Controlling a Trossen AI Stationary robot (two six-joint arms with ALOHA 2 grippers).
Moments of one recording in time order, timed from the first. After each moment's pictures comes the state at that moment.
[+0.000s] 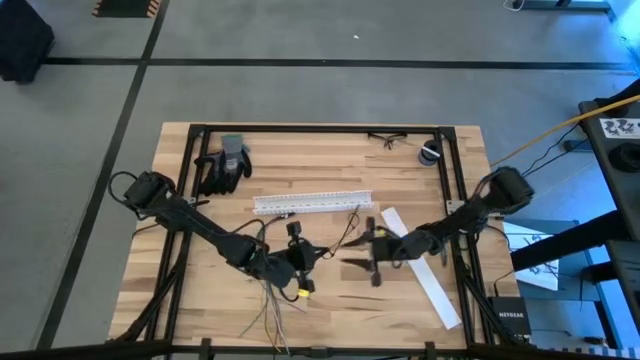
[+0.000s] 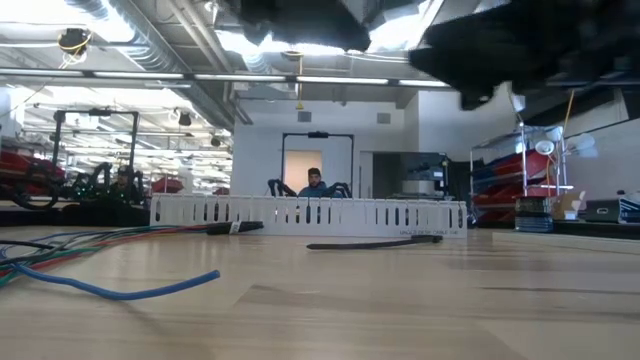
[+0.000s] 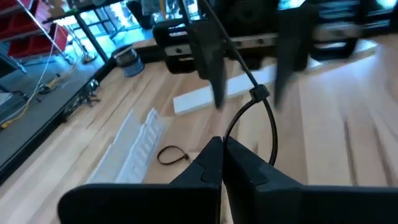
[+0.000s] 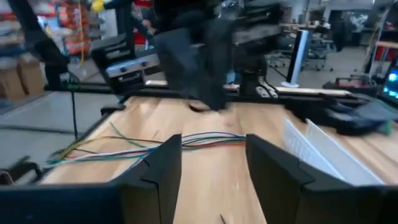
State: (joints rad) left arm -0.48 1.76 1.09 0.19 -0.81 -0.10; right arm 0.47 1.67 0.42 1.21 0.39 -0.01
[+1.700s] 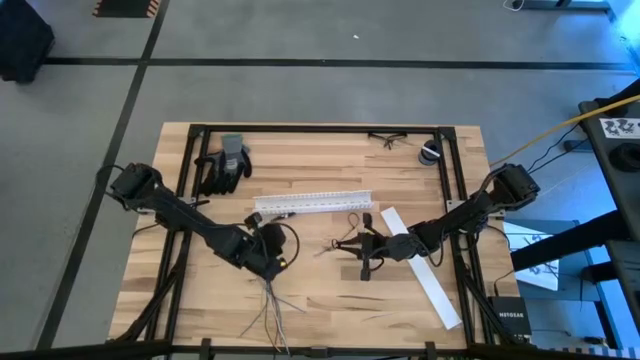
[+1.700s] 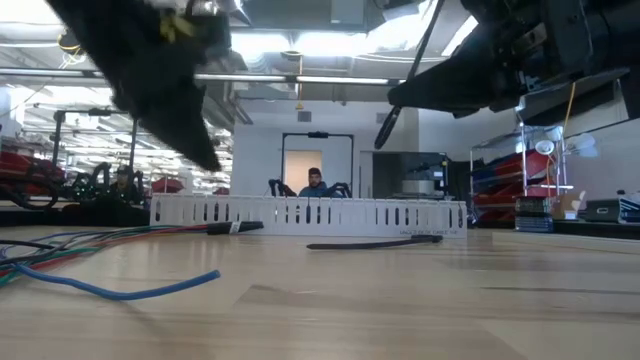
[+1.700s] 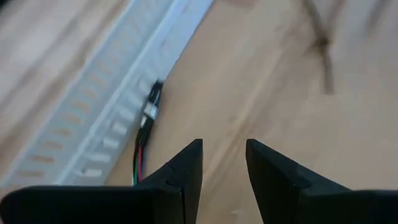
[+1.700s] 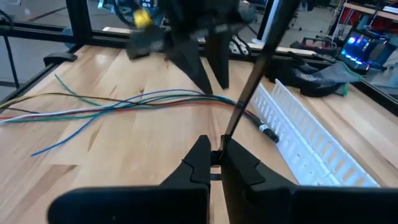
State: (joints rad) left arm -0.47 1.63 0.95 -0.54 -0.70 -0.87; right arm 0.45 1.61 0.53 0.78 0.49 0.04
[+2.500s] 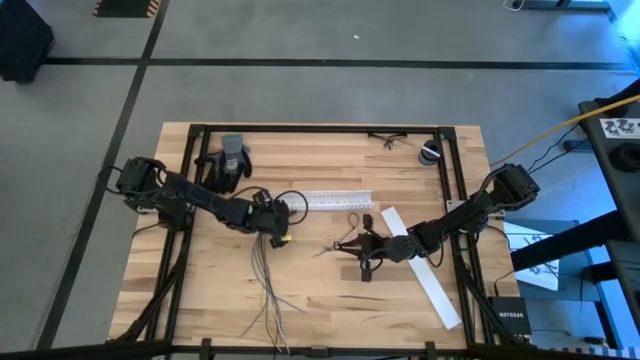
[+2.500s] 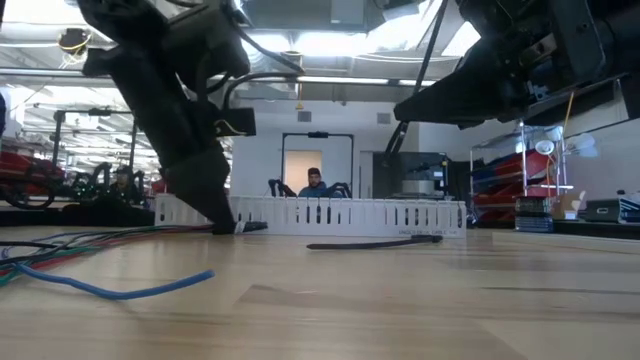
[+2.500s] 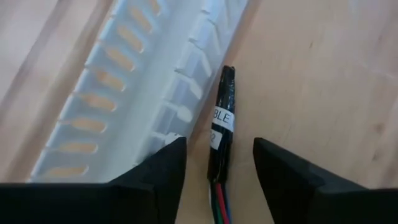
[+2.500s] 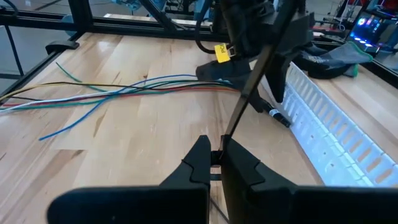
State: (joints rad) left arm -0.14 1.63 0.74 -0.24 -0.51 -0.40; right arm 0.45 1.61 0.53 0.72 0.48 0.10
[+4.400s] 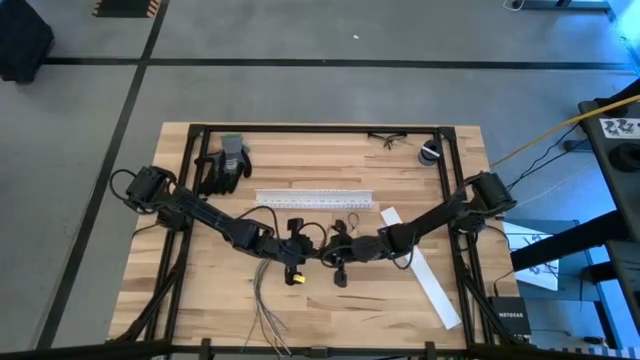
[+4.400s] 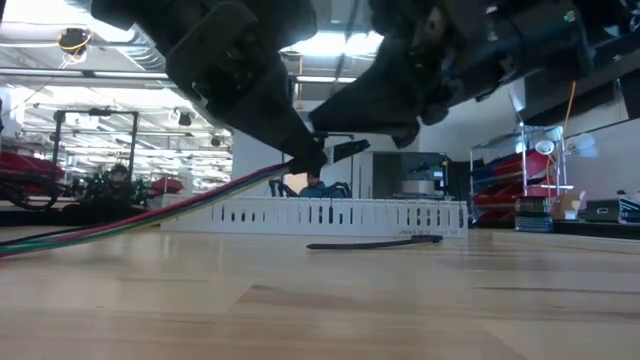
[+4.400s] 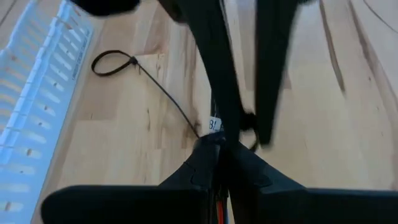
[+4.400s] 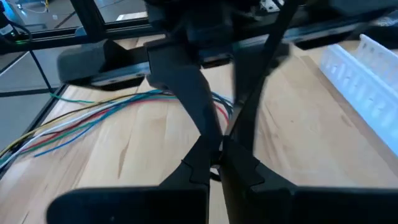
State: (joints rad) left arm -0.35 1.75 0.98 0.00 -0.37 -0.15; right arm 0.36 1.83 0.83 0.60 0.28 0.28
